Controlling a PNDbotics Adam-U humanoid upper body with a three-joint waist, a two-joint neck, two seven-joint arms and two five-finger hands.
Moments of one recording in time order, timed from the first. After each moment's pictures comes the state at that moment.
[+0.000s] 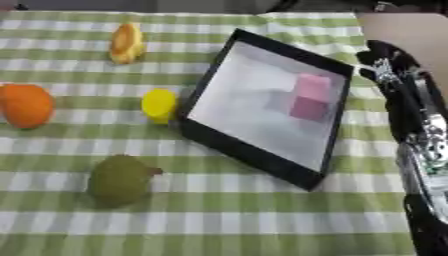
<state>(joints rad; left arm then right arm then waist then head) -0.11 0.28 0.09 -1.84 0.30 0.02 0.32 -0.13 -0.36 -0.19 -1.82 -0.16 -0.02 0.01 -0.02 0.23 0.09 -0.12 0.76</state>
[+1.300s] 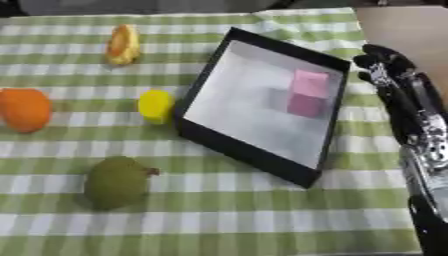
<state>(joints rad) -0.31 1.15 -0.12 -1.80 0.07 0.32 -0.15 -0.10 -0.41 -0.18 -1.82 -0.15 -0.02 0.03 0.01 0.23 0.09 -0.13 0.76</state>
